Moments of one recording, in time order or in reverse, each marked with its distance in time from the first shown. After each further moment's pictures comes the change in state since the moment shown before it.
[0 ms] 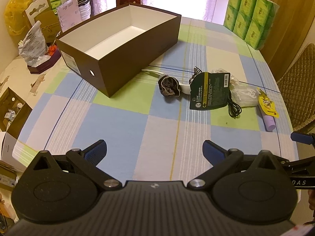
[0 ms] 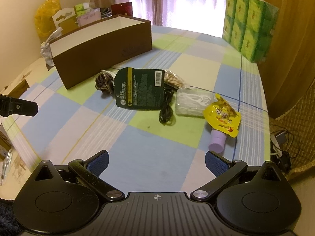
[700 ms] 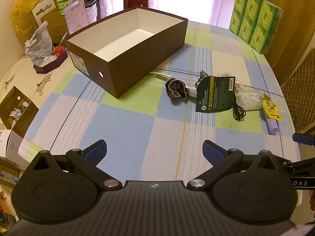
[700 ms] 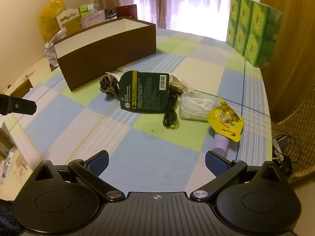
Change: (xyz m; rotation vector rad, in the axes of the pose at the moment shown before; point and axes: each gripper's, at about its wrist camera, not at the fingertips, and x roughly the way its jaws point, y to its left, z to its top) left arm -0.009 0.005 -0.003 -0.016 -0.018 0.026; right arm -0.003 0.004 0.002 -0.015 -0.017 0.012
